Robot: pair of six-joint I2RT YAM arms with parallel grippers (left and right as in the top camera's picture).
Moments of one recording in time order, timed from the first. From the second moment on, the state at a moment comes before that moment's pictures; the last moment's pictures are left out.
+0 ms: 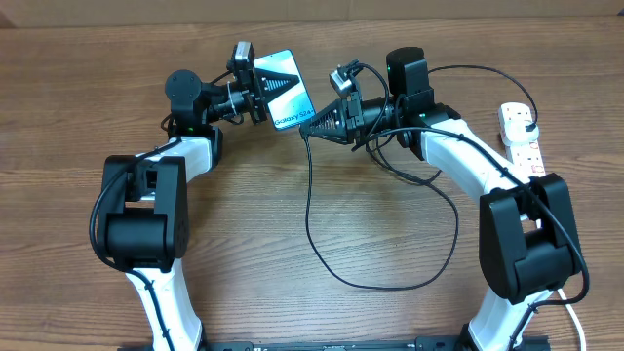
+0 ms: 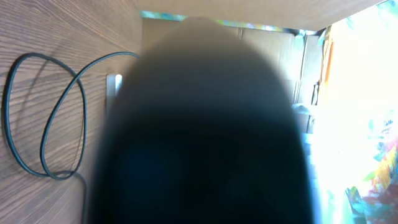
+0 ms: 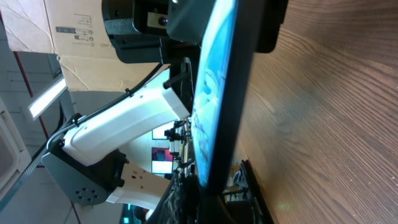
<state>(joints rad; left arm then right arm) -0.06 2.12 1.18 1.14 1.24 -1.83 0.31 1.94 1.32 0.03 -1.35 0.86</state>
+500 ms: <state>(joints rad) -0.05 2.12 1.18 1.14 1.24 -1.83 0.33 1.94 1.32 0.03 -1.35 0.86</state>
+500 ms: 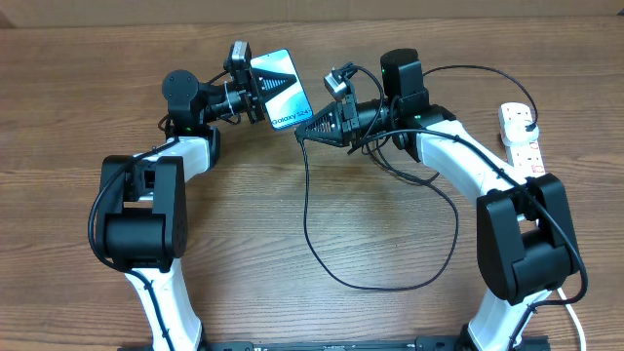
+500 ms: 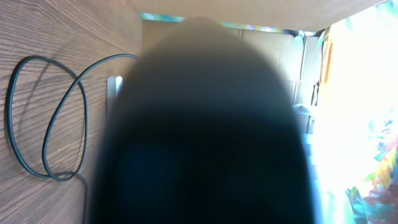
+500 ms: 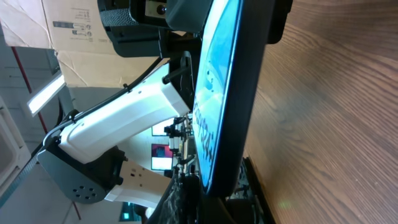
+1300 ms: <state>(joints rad) -0.05 2.12 1.18 1.14 1.24 -1.83 0.35 1.94 1.32 0.03 -1.27 0.86</state>
